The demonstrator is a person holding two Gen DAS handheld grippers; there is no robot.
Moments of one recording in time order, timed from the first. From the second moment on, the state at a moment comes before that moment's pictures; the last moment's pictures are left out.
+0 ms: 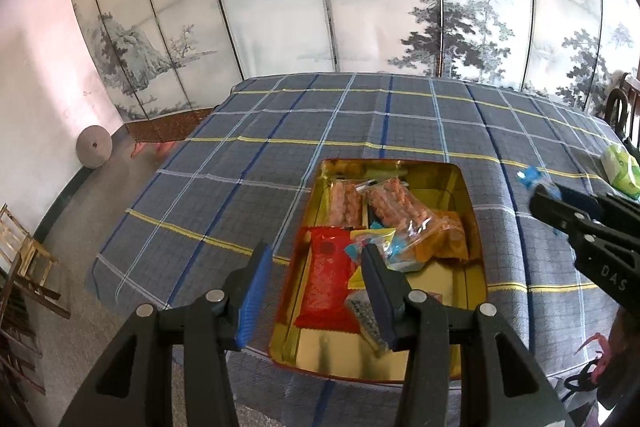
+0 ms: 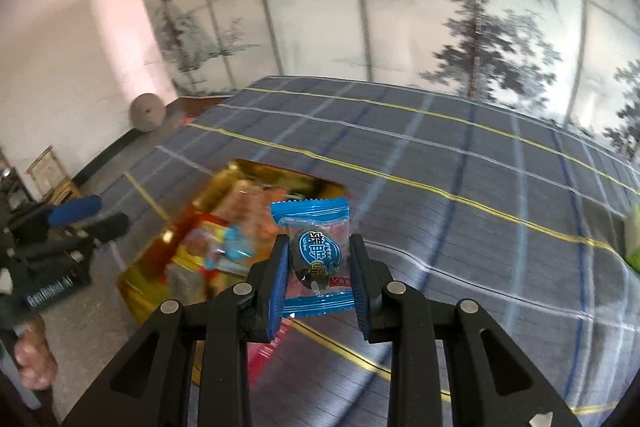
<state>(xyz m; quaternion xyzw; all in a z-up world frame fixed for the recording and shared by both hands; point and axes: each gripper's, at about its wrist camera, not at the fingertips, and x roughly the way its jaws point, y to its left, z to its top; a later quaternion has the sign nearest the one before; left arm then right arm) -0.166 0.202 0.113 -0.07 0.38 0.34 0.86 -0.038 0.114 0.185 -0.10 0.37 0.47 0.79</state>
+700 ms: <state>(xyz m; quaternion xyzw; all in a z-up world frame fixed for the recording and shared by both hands) -0.187 0.247 0.076 -0.11 0.41 0.36 0.83 -0.035 0.214 0.156 -0.11 0.41 0.50 0.76</state>
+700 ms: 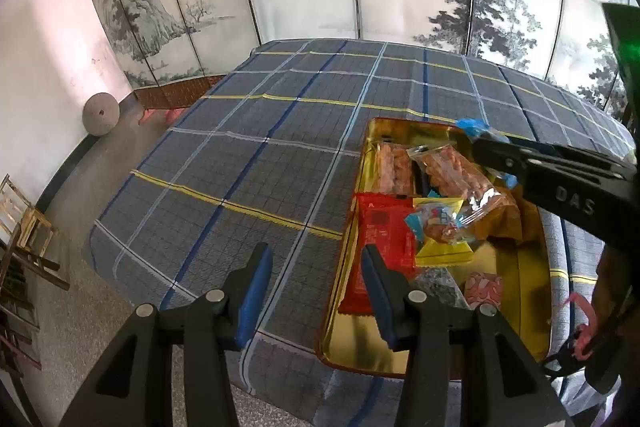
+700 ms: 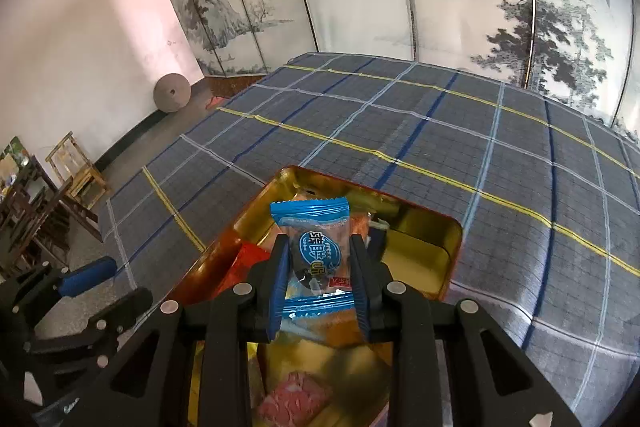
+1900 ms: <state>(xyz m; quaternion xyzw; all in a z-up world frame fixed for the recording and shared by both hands) -0.182 0.263 0.063 -0.11 0.42 0.36 0.82 -0.020 0.162 0.167 -0.11 0.37 0.46 0.80</state>
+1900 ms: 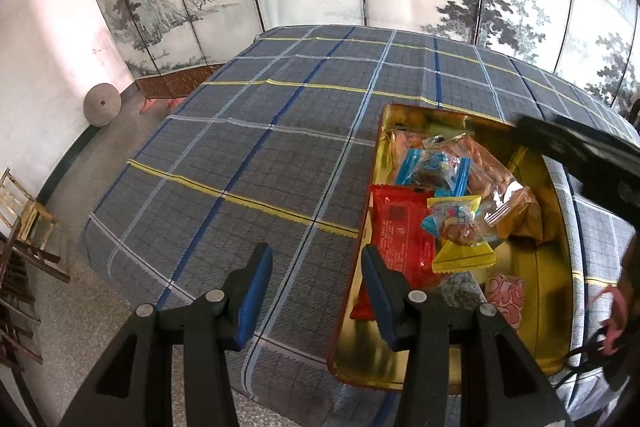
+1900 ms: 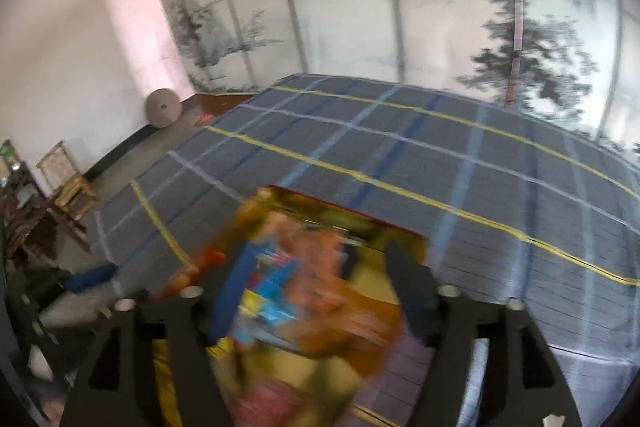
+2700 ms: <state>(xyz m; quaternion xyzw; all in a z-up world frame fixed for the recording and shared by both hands) -0.152 0.201 0.095 -0.06 0.42 0.37 0.83 0.184 -0.113 0.074 -0.08 0.48 0.16 0.86</state>
